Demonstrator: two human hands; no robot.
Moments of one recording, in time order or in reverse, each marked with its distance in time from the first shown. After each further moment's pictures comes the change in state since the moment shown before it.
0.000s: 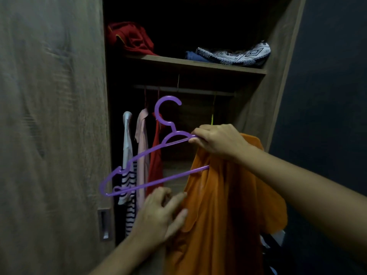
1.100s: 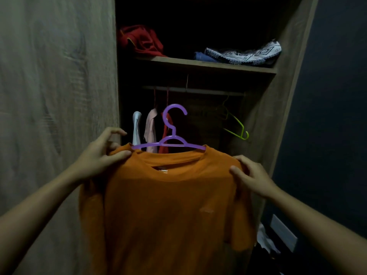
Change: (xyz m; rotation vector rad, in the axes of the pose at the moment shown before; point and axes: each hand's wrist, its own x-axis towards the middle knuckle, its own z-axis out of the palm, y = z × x) left_hand 0.063 -0.112 -0.124 -0.390 -0.169 -0.423; right_hand -0.112 0.015 0.045 0.833 -0.191 0.613
